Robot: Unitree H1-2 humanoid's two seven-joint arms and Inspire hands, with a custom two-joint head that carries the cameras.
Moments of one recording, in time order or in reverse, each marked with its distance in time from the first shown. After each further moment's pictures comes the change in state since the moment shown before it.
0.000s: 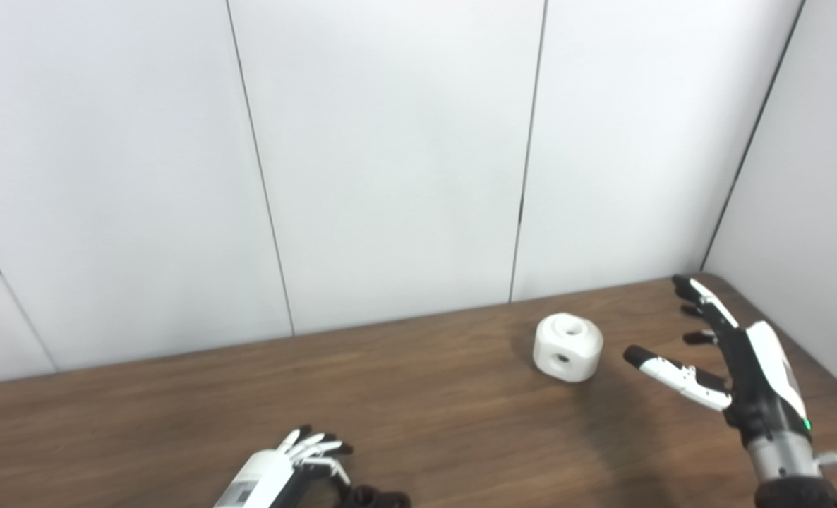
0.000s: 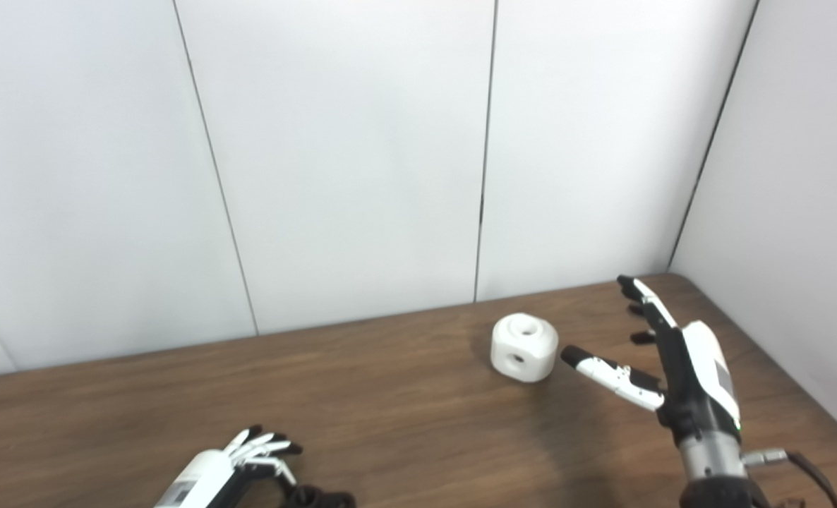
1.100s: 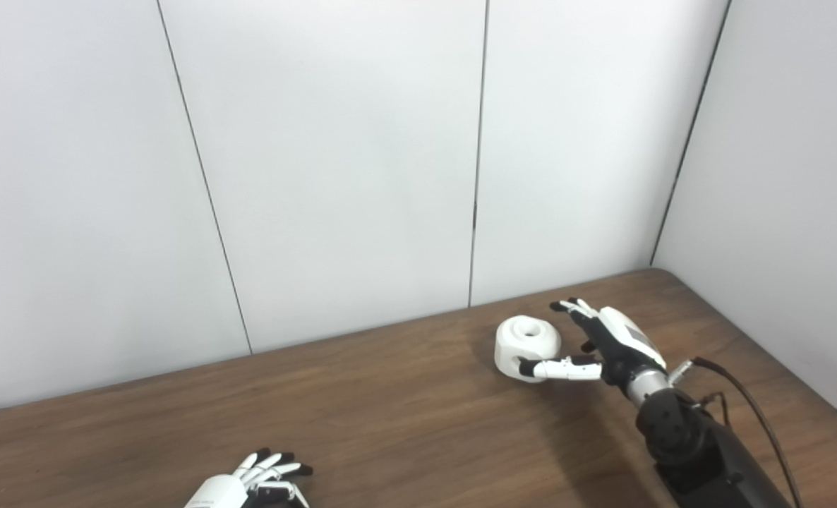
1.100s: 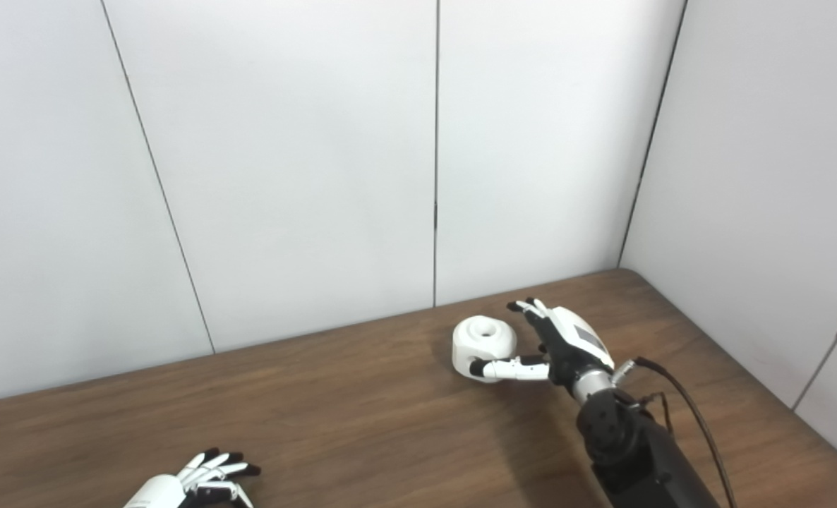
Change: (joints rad) left arm 0.008 0.027 0.053 -0.026 -0.025 -0.036 -0.088; right arm -0.269 -0.118 0.264 0.479 -0.068 0.063 0.147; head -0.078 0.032
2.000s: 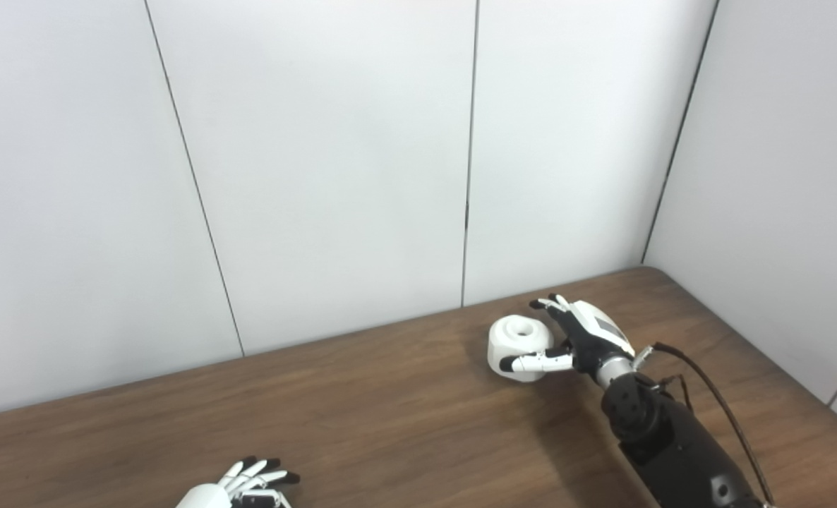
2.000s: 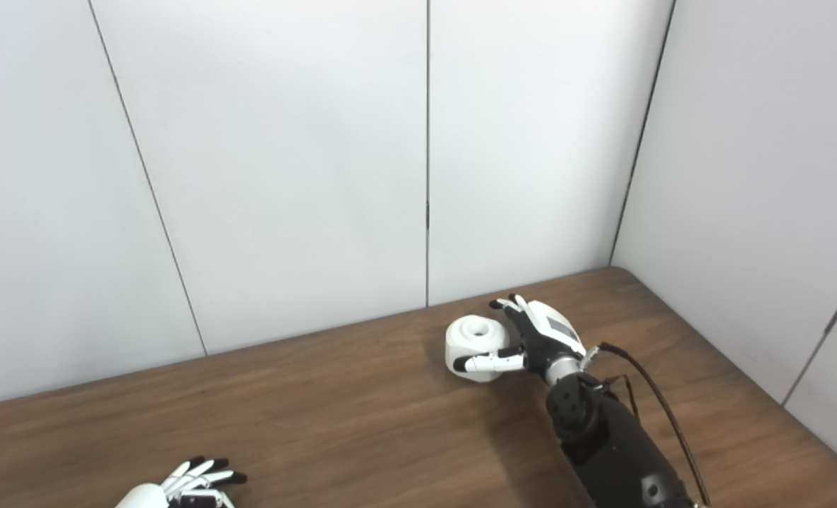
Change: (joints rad) left arm 0.015 0.014 0.020 -0.015 -0.020 -0.009 -0.025; right arm -0.103 0.010 0.052 0.193 -0.012 -0.040 -0.074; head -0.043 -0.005
